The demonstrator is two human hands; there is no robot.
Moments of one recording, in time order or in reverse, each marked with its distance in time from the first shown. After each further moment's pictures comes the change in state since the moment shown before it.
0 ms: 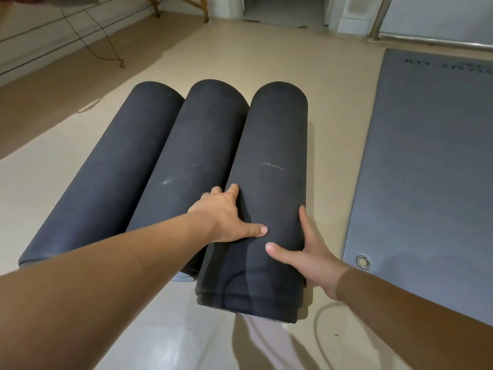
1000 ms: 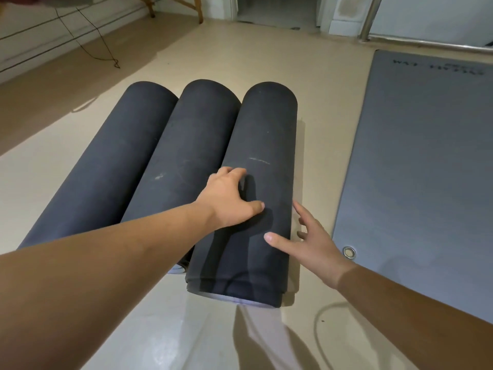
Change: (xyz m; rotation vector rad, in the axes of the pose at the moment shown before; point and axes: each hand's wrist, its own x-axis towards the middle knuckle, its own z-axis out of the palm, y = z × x) left_hand -0.007 0.022 -0.001 -0.235 0.212 0.228; right_hand -0.018 0.004 -0.017 -0.117 0.150 -0.198
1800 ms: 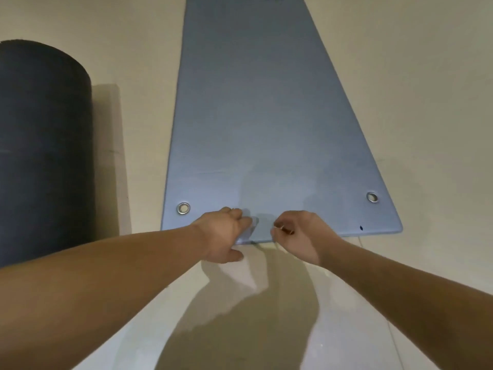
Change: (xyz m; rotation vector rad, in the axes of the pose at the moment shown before) left_hand -0.013 0.215 0.307 0.784 -0.645 0.791; right_hand -0.150 0.174 -0.258 -0.570 0.261 0.358
